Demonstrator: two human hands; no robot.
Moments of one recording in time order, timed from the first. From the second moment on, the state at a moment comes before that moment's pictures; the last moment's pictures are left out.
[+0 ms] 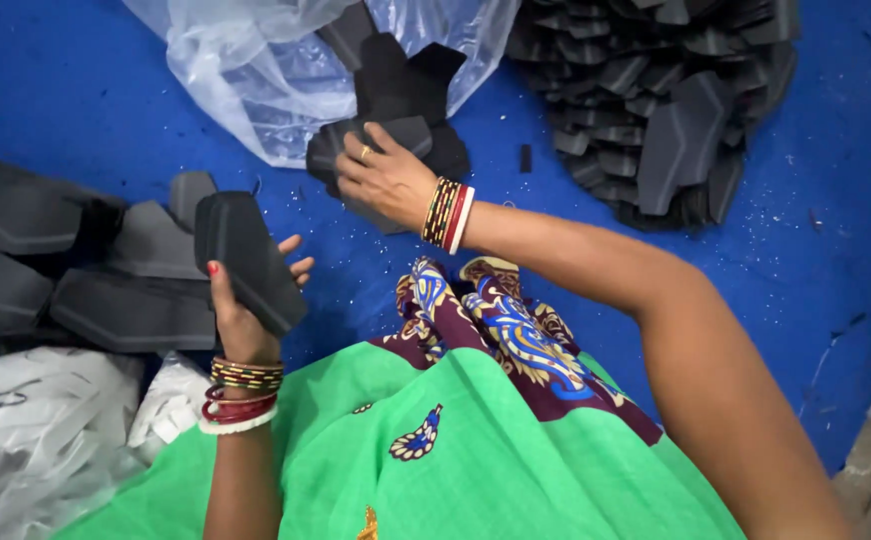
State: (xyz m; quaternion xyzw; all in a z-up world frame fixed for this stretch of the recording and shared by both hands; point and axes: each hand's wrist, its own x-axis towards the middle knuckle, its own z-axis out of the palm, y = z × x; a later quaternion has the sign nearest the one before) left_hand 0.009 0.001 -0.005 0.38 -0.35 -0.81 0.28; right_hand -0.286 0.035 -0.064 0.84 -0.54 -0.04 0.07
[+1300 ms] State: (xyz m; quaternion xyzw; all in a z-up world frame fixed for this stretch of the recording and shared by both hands) left_hand 0.005 -0.006 0.000 0.37 -0.36 -0.81 0.29; right_hand -0.217 0.092 -0.018 0.56 -0.69 0.42 -0.19
